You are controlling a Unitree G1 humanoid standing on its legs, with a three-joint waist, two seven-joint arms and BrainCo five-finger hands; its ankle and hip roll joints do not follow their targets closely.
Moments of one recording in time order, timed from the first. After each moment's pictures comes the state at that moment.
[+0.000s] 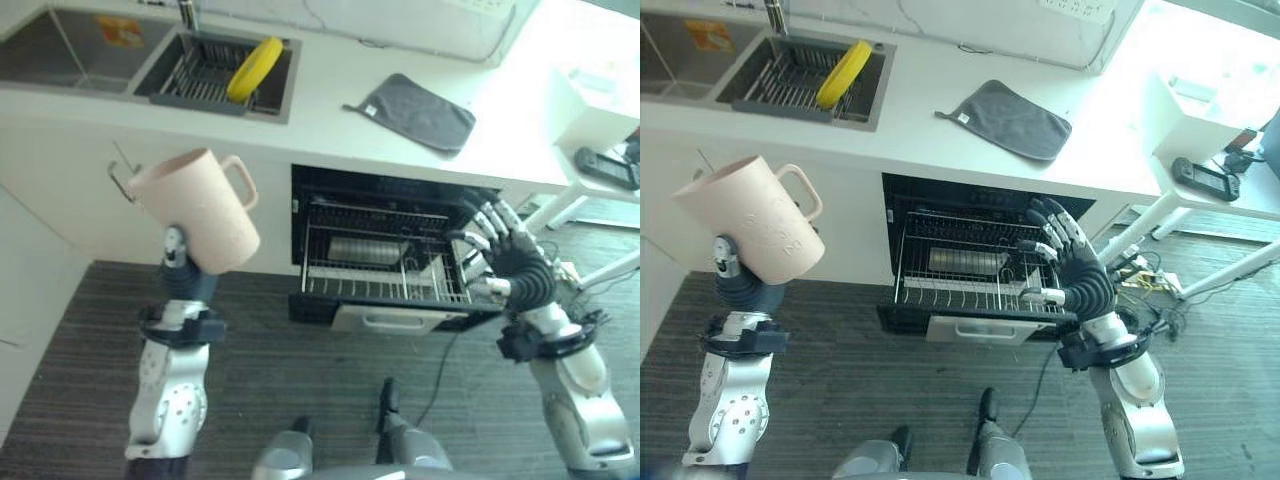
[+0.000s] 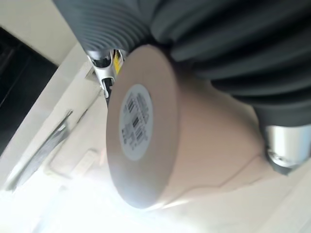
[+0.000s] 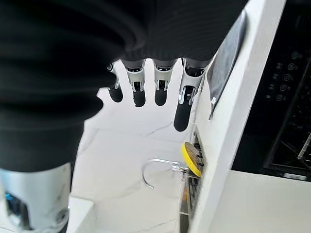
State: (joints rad) left arm 0.12 0.34 0.08 -0.31 -0.84 -0.18 -0.19; right arm 0.13 -0.38 -0.03 -0.42 0.41 -0.16 0.26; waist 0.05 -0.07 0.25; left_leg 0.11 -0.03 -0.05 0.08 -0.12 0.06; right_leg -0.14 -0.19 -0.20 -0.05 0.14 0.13
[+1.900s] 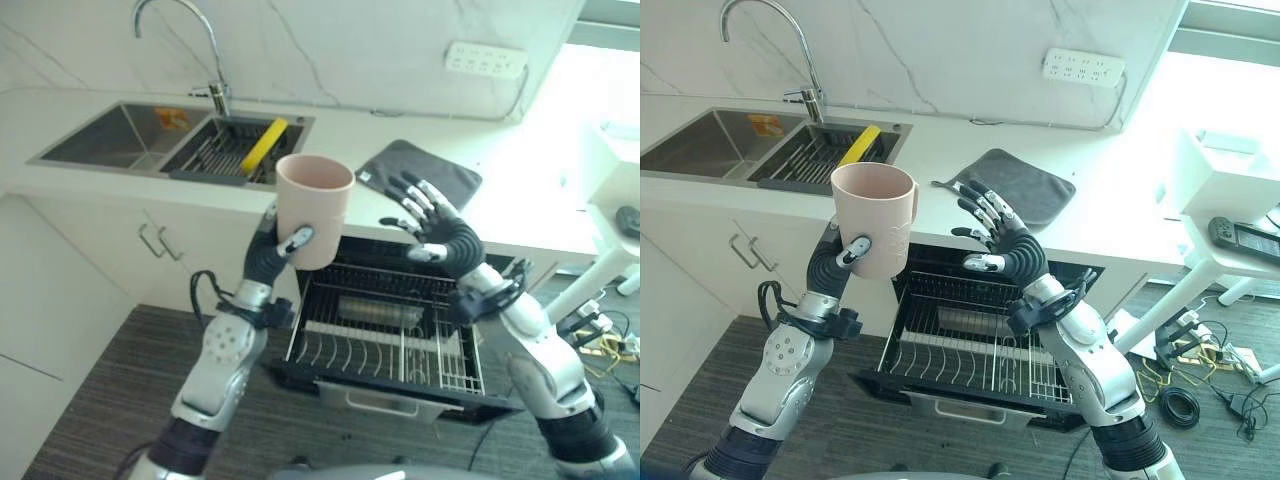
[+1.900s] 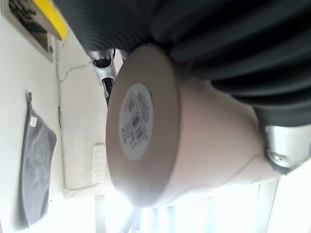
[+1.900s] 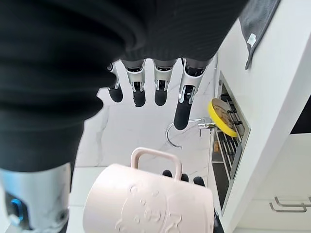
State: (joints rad) left arm -0.07 0.38 -0.24 -0.26 -0.31 -0.21 0.10; right arm -0.18 -0.41 0.21 -0.40 0.57 0.12 0.15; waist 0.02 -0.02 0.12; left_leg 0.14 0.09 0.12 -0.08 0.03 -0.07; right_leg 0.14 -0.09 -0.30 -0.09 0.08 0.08
